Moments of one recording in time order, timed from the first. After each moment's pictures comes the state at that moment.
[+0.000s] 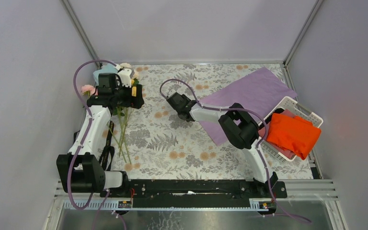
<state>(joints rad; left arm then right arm) 0.03 1.31 1.12 -0.54 0.33 0.13 0.84 2.23 1.59 -0.33 0.59 -0.21</state>
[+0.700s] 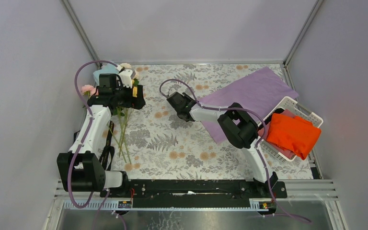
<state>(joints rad) 0.03 1.32 1.11 -0.54 0.37 0.13 0.83 2.25 1.59 -0.26 0.73 -0.32</state>
